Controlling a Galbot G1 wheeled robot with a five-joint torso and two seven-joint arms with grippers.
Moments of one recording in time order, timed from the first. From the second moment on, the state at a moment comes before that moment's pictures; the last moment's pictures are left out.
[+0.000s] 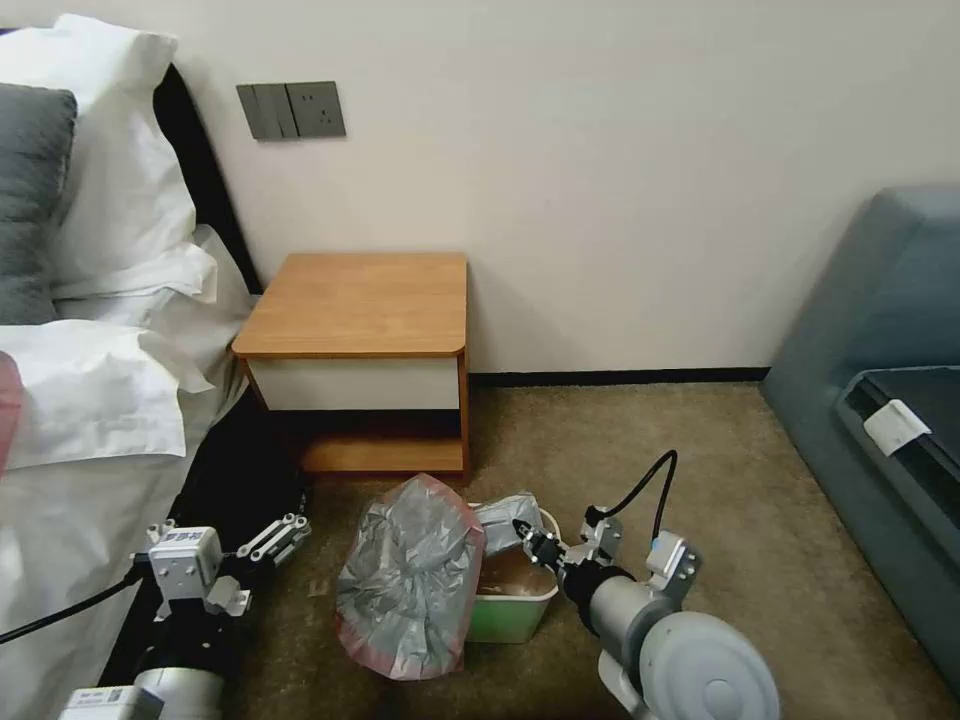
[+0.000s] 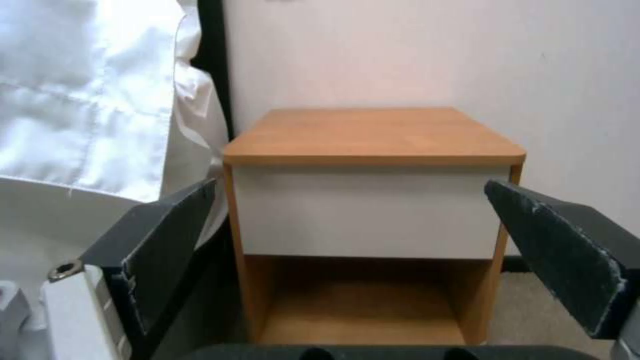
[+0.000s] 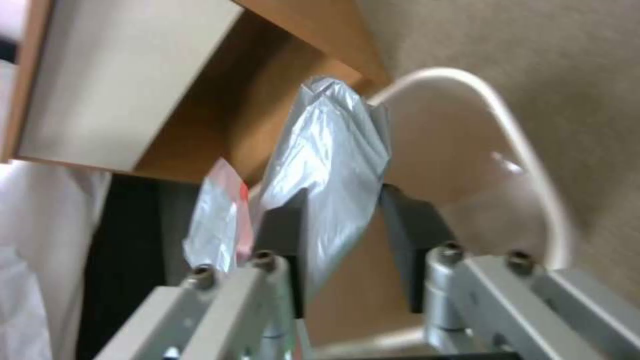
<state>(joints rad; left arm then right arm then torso) 2.04 -1.47 -0.71 -2.50 -0.19 -0.07 -0.03 -1.42 1.17 0.09 2.37 1.42 -0.34 0.94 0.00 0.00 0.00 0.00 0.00</state>
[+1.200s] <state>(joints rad) 1.90 -1.39 -0.41 -2.27 -0.18 0.14 -0.22 -1.52 1.17 0.34 2.50 1.48 -0.42 1.02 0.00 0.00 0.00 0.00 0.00</state>
